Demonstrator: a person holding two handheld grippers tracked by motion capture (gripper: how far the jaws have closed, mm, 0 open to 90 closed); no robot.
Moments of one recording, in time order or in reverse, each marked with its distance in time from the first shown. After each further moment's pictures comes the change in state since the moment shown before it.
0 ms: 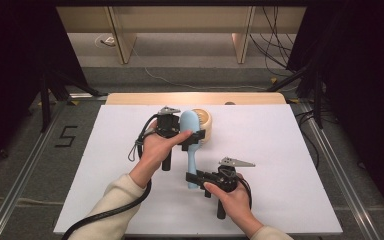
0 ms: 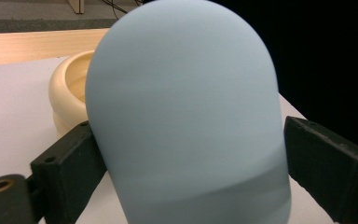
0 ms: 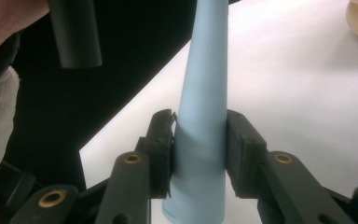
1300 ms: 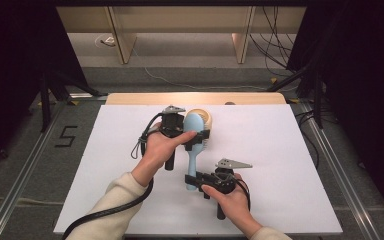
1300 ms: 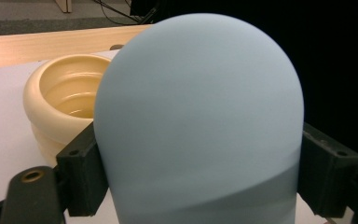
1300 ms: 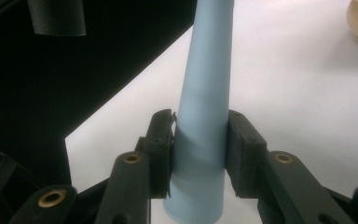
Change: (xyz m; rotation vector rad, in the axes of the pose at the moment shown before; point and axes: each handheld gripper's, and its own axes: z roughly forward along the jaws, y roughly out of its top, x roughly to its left) left arm -0.013 0.004 0.001 0.011 -0.036 0.031; right arm 0.002 -0.003 0.004 0.025 -0.034 -0.066
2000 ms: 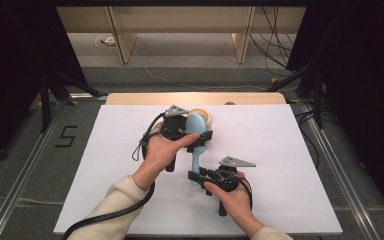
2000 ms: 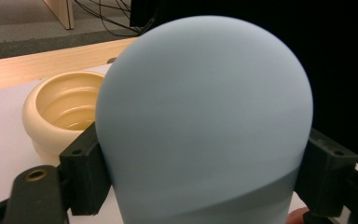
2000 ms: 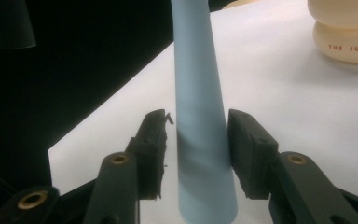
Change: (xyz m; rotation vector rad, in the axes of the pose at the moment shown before) left arm -0.018 0.001 -0.009 -0.026 0.019 0.075; right arm -0.007 0.003 -0.004 -0.043 -0.051 -0.008
